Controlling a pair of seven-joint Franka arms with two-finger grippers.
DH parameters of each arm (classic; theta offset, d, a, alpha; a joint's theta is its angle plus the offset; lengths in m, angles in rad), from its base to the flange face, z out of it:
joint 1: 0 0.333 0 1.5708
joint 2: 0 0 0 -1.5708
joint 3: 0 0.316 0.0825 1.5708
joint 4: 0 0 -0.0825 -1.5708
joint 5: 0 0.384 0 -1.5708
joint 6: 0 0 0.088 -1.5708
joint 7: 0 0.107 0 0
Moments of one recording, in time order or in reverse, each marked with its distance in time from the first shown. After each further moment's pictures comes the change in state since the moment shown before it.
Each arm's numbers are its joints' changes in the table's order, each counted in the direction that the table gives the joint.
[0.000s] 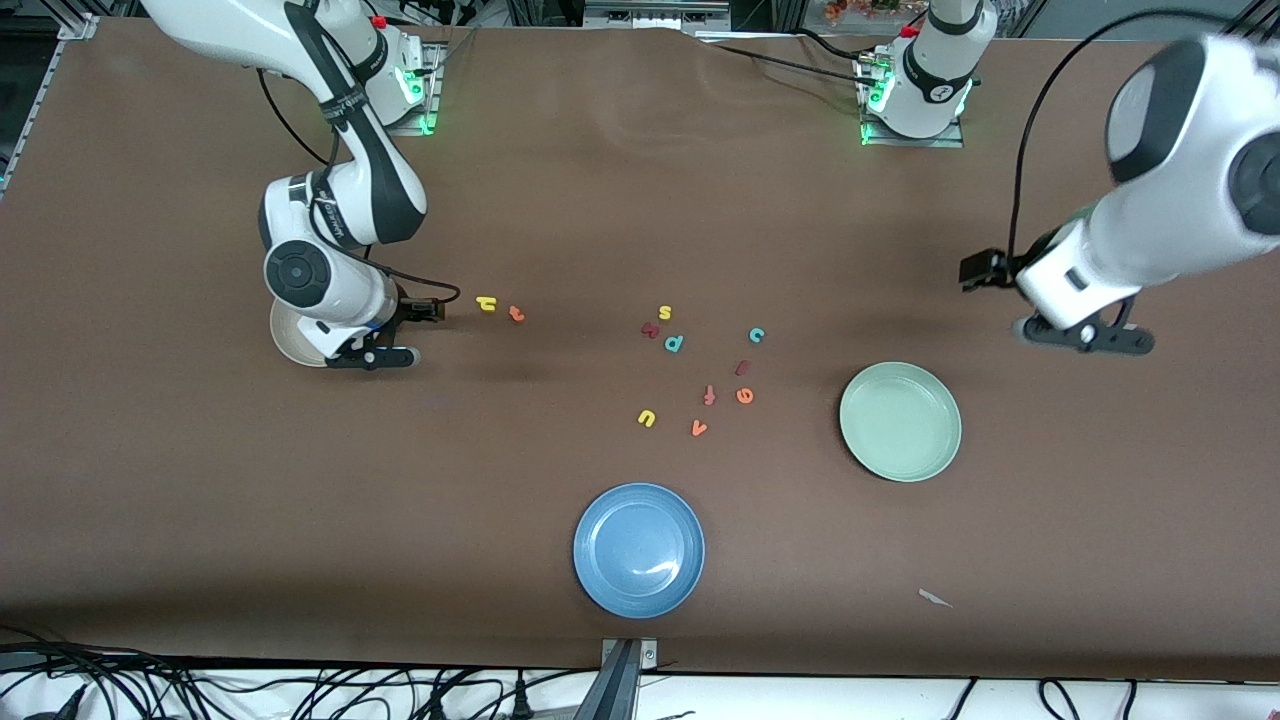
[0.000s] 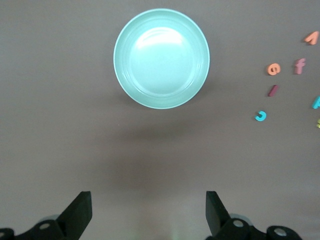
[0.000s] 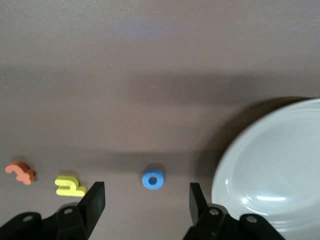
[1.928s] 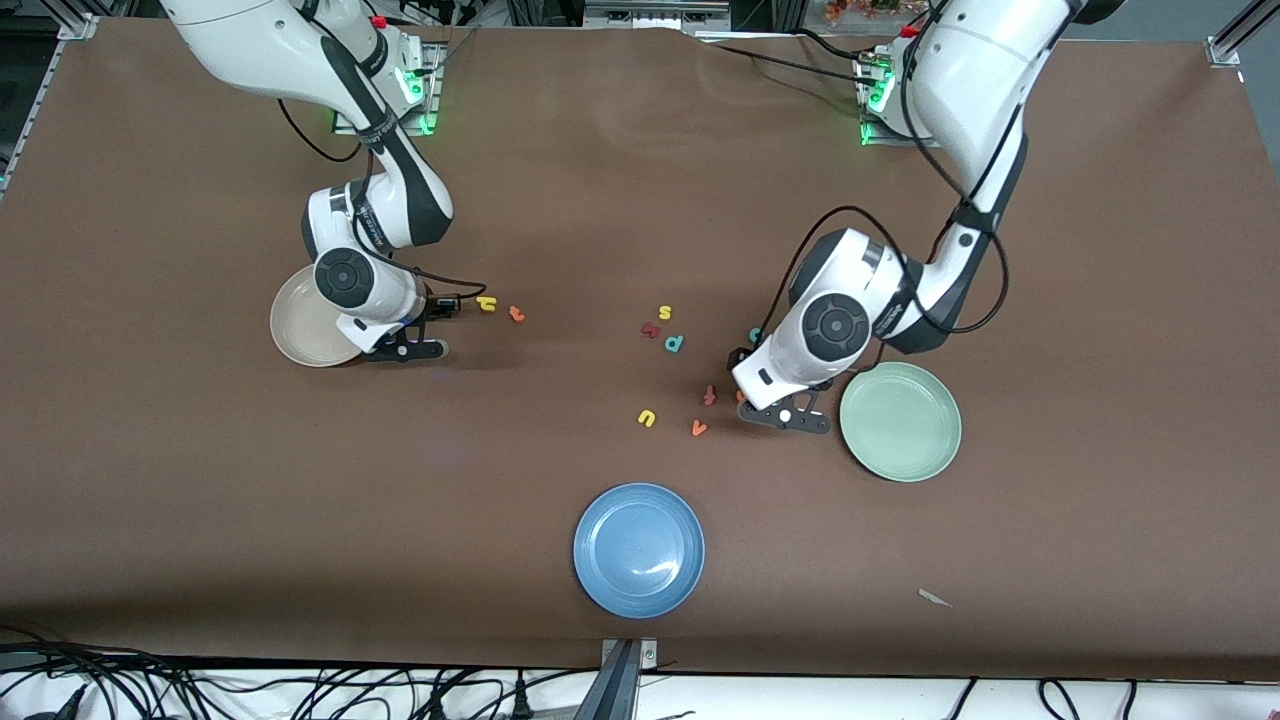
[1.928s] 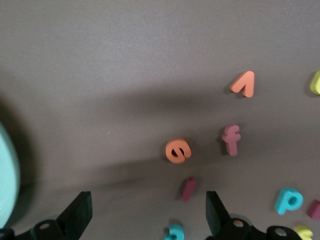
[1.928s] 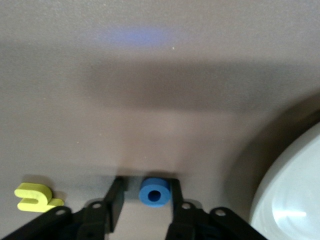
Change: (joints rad) left arm -0.341 -0.466 -0.016 0.036 0.024 -0.568 -0.256; right arm 0.015 -0.075 0.017 -0.073 0.000 -0.114 -0.020
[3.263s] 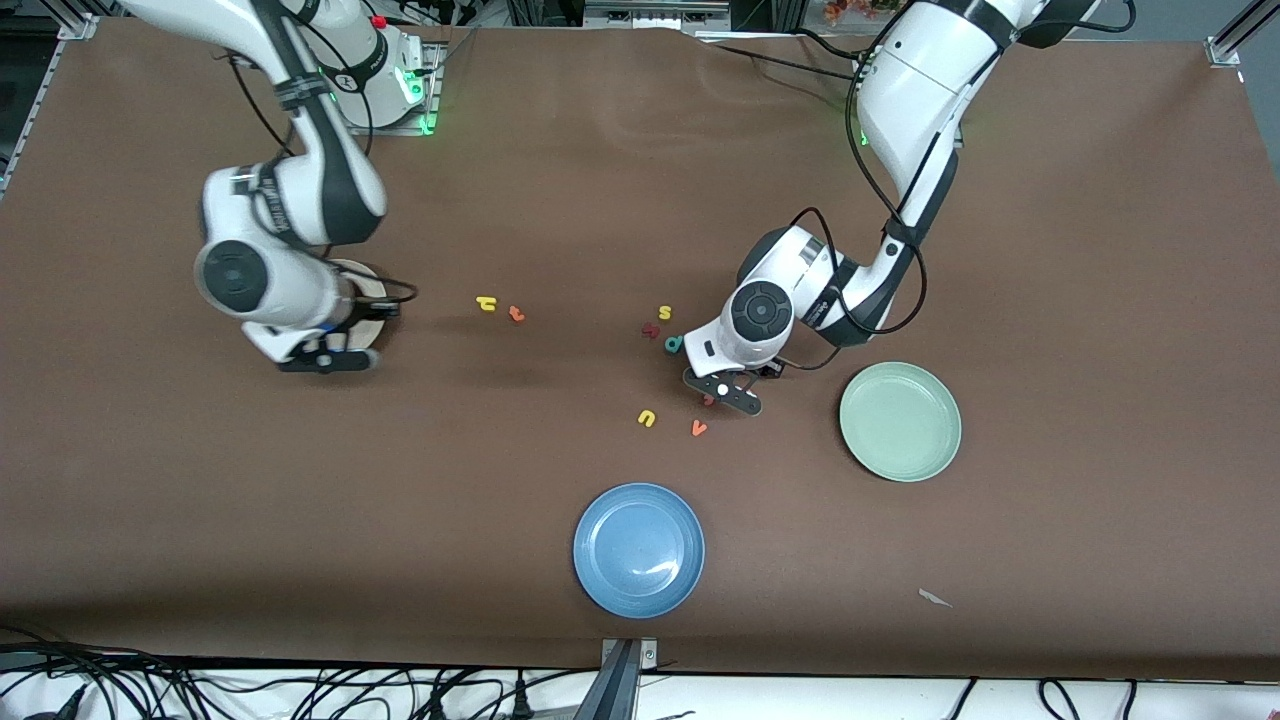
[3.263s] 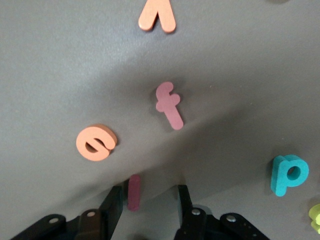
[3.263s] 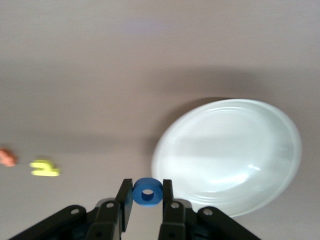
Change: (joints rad) left arm -0.095 -0.065 -0.002 -0.035 0.036 -0.068 0.148; right arm -0.002 0.135 -0.186 0.172 -0.002 0.324 -0.134
